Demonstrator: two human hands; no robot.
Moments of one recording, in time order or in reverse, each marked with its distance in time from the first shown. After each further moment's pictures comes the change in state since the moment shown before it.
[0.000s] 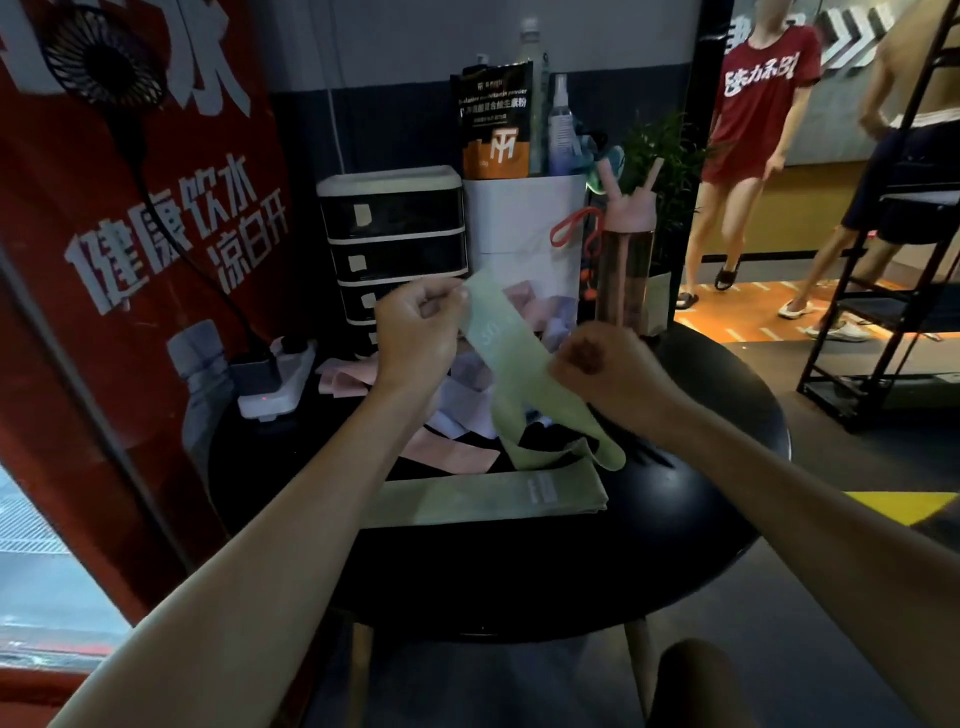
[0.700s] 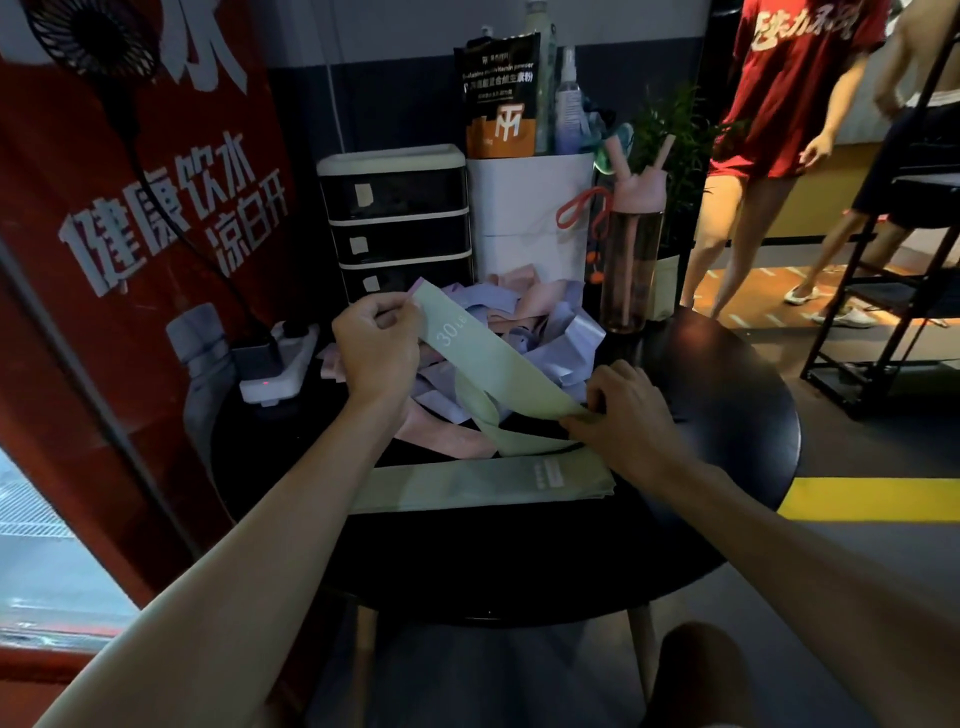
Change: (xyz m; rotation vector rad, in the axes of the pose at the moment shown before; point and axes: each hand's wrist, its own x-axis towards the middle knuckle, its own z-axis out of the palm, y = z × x) left_hand 0.011 -0.036 -0.033 0.011 0.205 -0.050; right_hand -0.036 0.047 0.034 -0.364 0.019 0.053
